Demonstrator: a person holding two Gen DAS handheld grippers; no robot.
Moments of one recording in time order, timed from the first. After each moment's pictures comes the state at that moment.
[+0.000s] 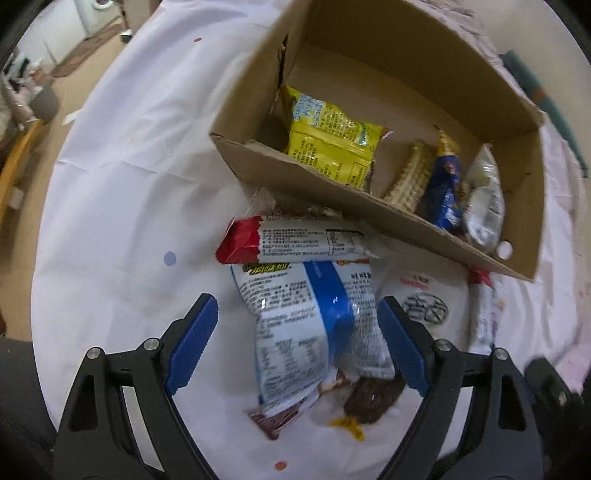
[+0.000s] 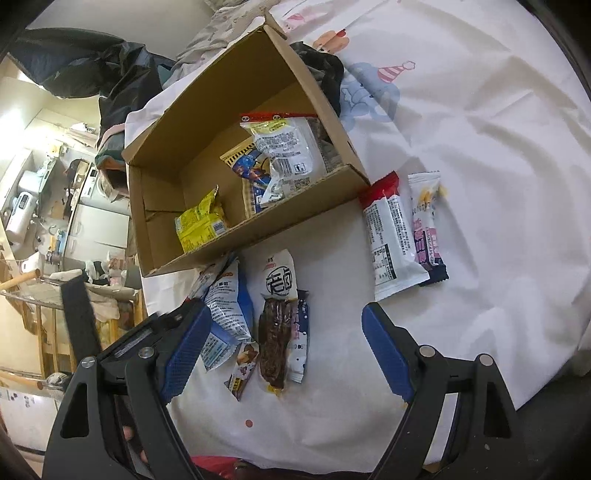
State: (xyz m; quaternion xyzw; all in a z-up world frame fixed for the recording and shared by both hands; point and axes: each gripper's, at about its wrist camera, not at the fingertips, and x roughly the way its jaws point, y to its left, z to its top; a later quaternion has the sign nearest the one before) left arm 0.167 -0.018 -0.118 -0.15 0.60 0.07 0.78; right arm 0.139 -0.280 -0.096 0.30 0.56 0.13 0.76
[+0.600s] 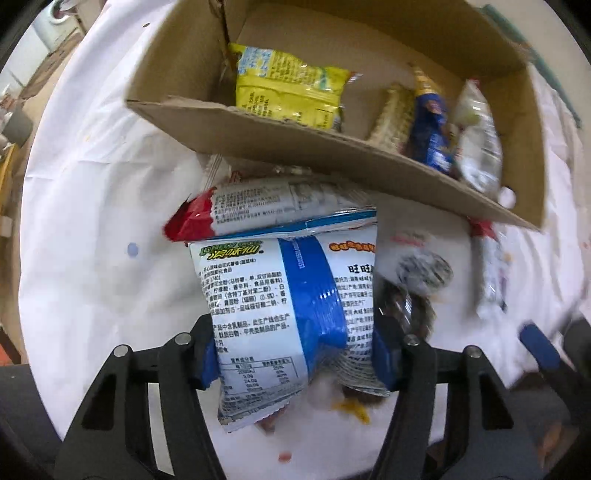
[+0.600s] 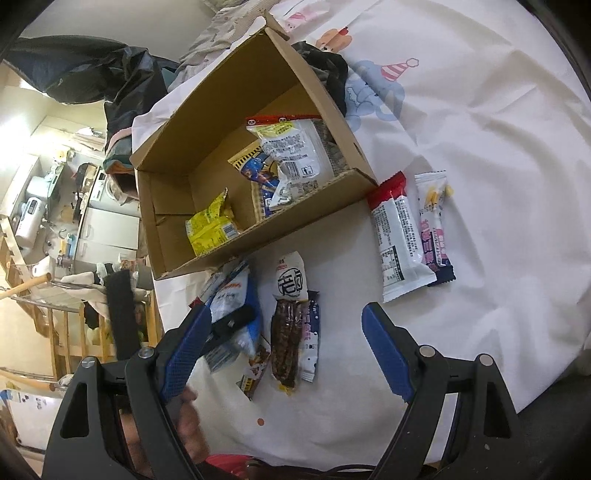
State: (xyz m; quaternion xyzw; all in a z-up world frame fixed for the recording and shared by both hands) left arm 0.154 -0.037 -0.131 -0.11 0.65 -0.01 0.75; right arm 0.144 -0.281 -0.092 0.32 0.56 0.15 0.75
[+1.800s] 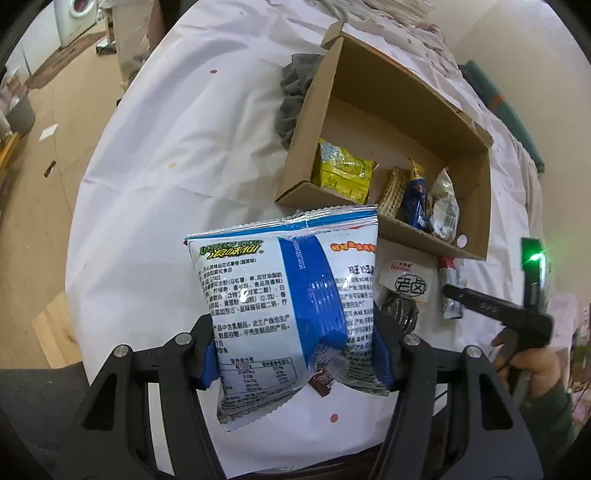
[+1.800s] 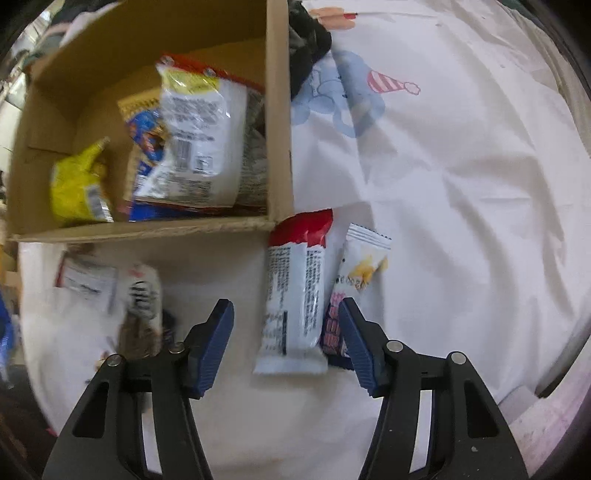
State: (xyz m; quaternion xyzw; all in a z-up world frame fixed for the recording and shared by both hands) left arm 0.128 0.063 -0.058 -0.19 0.57 -0.02 0.80; right arm 0.210 -0.257 -0.142 0.01 0.66 0.05 0.75
